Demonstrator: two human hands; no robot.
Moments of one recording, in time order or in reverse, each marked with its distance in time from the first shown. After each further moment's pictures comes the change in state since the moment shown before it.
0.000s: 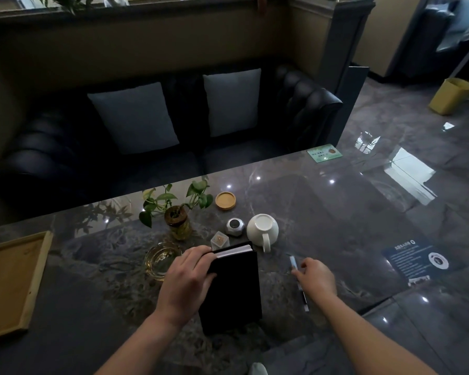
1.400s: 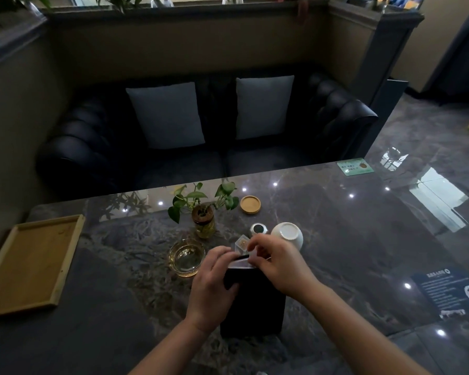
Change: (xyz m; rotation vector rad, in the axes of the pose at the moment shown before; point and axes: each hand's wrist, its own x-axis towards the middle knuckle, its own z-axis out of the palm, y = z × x) left_hand -0.012 0.005 0.010 -0.290 0.235 -0.234; right_hand -0.078 -0.166 -0.051 0.306 -0.122 -0.890
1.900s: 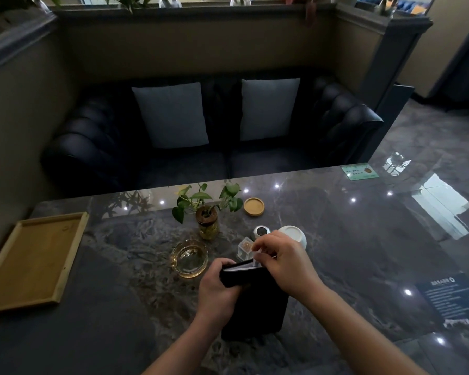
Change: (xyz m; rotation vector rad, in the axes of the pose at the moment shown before) left_hand -0.003 0.013 0.005 -0.435 0.004 -0.557; right_hand 0.004 -0.011 -0.006 -0.004 0.059 0.051
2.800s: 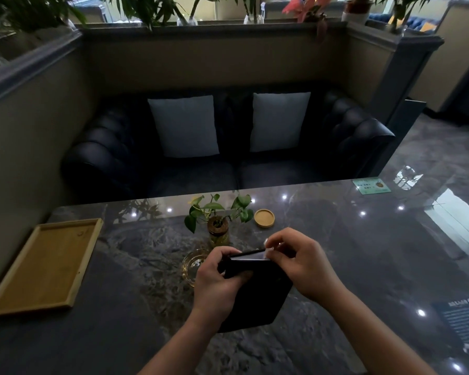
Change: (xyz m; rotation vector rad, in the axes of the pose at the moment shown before) left_hand 0.013 0.044 -0.033 -0.120 0.061 0.157; right_hand 0.013 -0.023 -0.022 0.100 0.028 -0.092
